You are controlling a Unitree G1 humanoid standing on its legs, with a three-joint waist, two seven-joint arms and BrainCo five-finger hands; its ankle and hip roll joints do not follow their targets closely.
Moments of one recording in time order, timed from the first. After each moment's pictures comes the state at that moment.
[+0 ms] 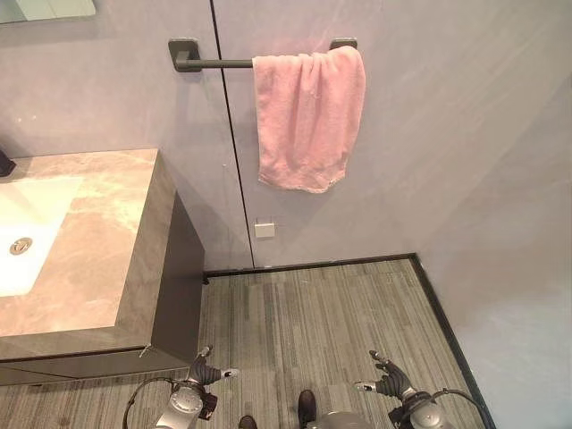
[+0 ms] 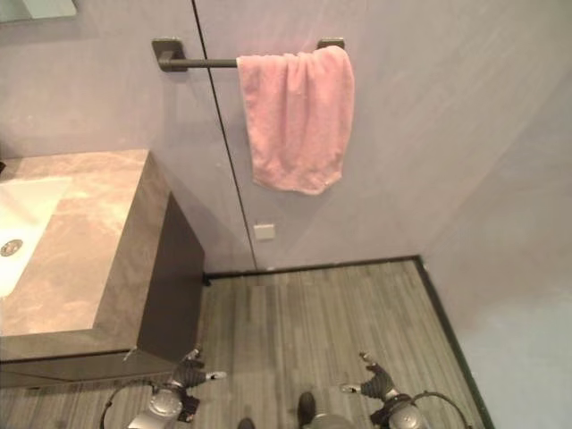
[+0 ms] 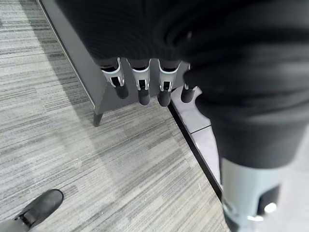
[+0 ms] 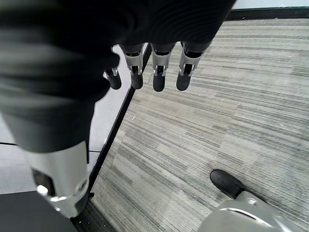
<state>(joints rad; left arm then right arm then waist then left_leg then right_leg) -0.04 0.26 -0.28 0.94 0.00 -0.06 0.17 0.11 -0.35 0.34 0.73 -0.04 -0.11 -0.04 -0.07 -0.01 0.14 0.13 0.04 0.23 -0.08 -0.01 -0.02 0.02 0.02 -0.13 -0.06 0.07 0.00</state>
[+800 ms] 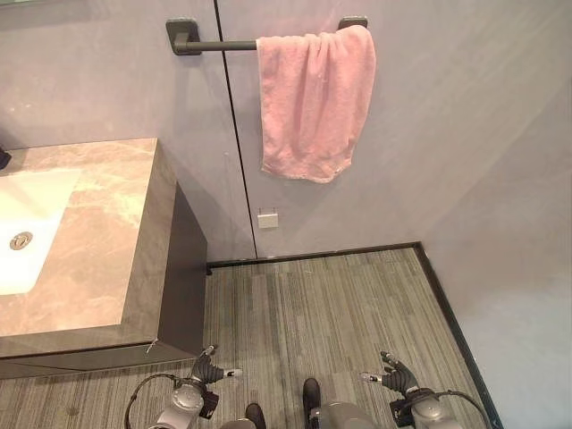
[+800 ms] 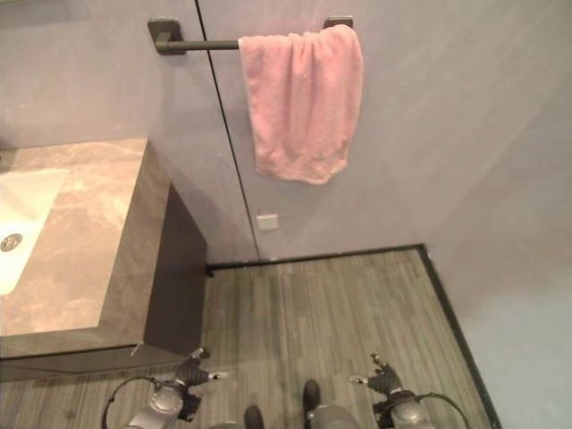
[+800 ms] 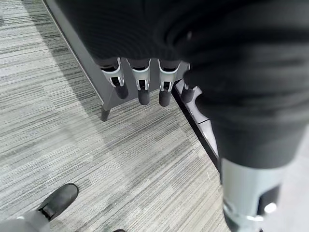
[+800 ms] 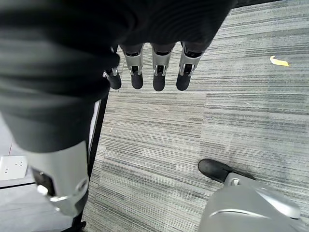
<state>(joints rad) -0.05 0.27 -0.31 0.91 0.00 -0.05 0.13 0.02 -0.31 0.26 0.88 0.10 -0.08 -0.04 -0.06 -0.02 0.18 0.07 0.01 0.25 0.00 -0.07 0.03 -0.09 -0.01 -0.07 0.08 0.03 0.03</state>
